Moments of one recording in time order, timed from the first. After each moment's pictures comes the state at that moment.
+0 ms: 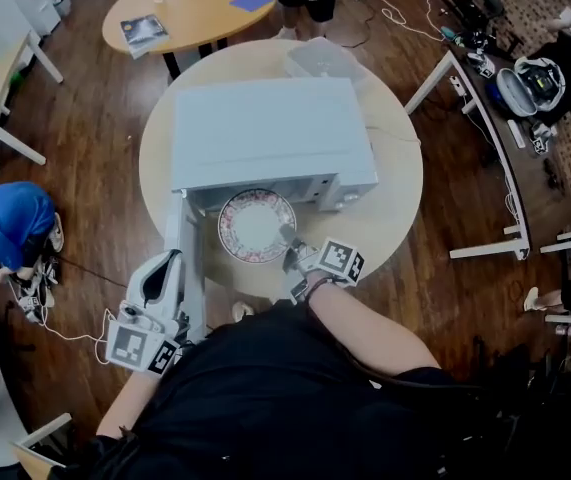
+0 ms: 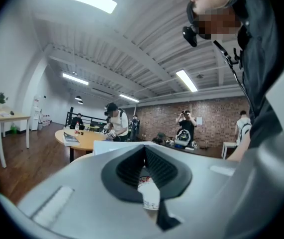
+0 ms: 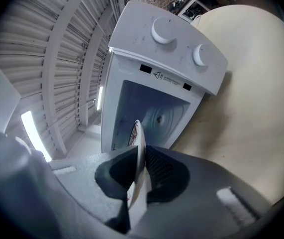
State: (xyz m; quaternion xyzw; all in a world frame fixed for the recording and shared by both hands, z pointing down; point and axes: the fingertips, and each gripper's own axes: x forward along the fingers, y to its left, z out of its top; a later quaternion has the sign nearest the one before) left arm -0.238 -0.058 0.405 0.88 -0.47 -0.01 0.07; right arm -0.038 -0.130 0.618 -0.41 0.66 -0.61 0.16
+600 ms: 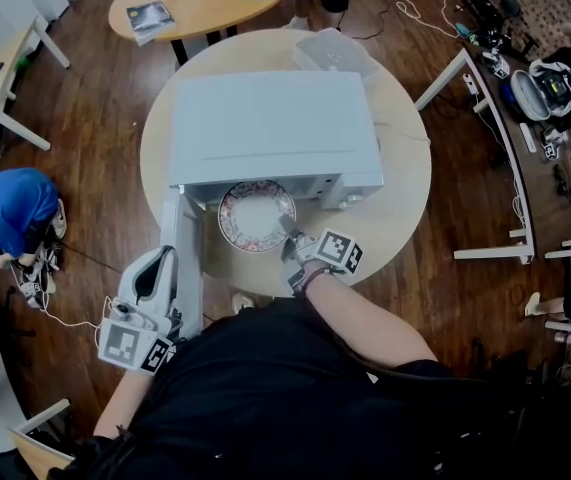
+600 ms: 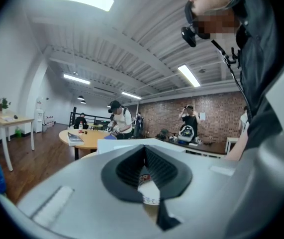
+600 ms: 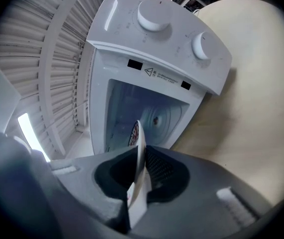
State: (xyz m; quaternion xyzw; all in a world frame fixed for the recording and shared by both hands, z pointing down) left arm -0.241 -0.061 0.408 0.87 -0.48 0.02 0.07; right arm -0.037 -0.149 0.635 -0.41 0.65 -0.62 0.15
